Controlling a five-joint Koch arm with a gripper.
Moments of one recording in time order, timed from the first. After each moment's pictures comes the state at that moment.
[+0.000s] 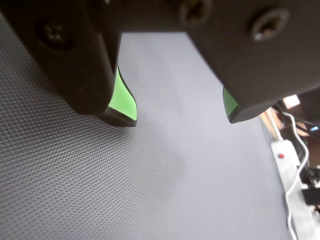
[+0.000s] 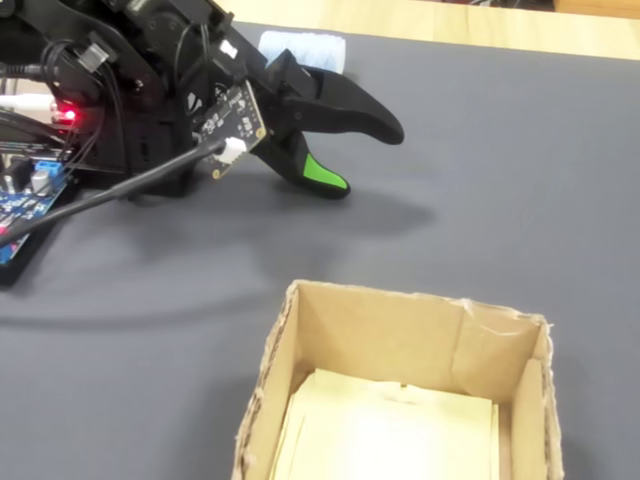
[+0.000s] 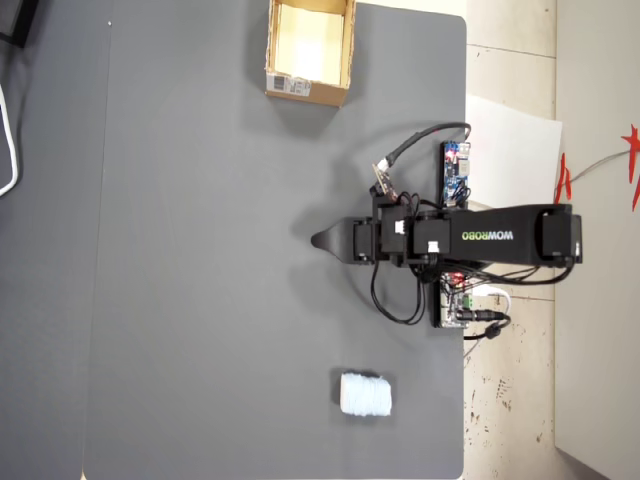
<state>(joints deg) 0.8 130.8 176.7 -2.7 95.6</state>
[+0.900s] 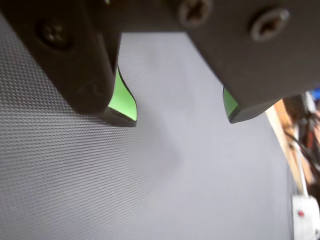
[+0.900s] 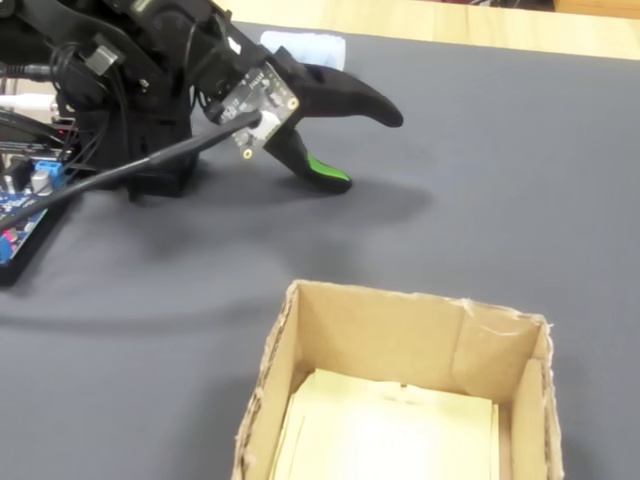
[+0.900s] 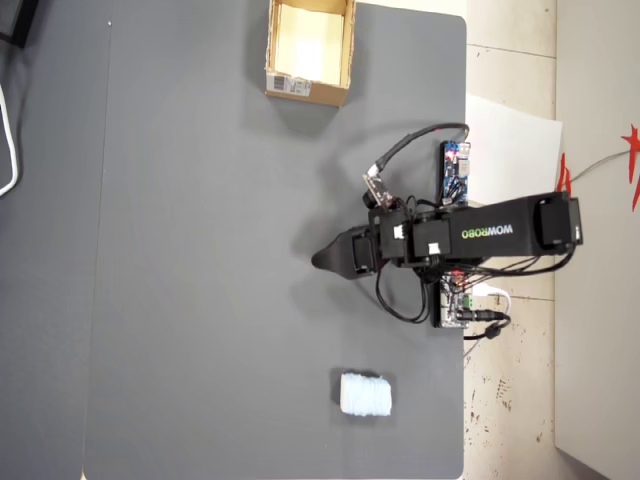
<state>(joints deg) -7.6 130.8 176.7 -2.9 107.8</state>
